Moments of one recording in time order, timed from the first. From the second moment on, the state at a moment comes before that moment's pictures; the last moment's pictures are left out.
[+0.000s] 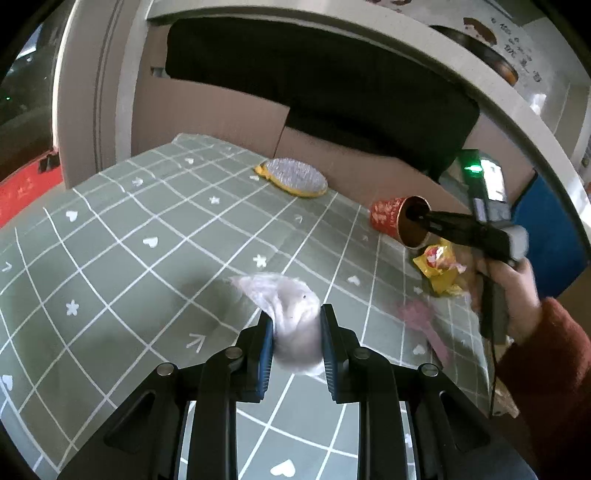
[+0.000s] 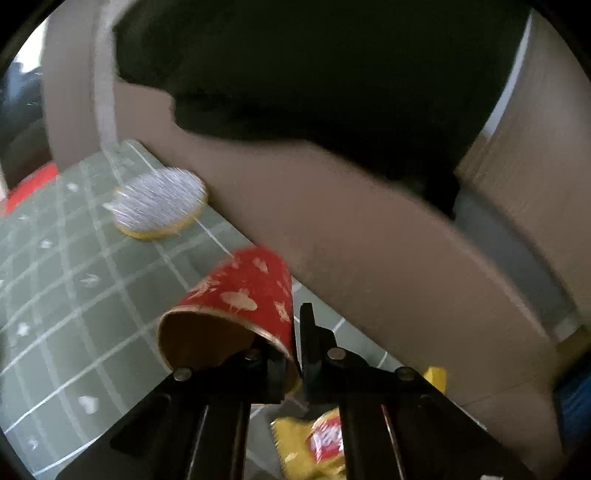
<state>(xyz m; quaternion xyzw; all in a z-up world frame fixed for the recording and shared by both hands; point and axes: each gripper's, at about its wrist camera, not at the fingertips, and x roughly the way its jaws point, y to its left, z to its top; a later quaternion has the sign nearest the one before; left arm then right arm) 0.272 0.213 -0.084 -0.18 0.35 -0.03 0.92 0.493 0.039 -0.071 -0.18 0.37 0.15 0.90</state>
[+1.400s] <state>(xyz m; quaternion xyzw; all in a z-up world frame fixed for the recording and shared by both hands) 0.238 -0.061 0.043 0.01 0.25 -0.18 0.95 0.216 -0.230 0.054 -0.03 0.21 0.05 0.98</state>
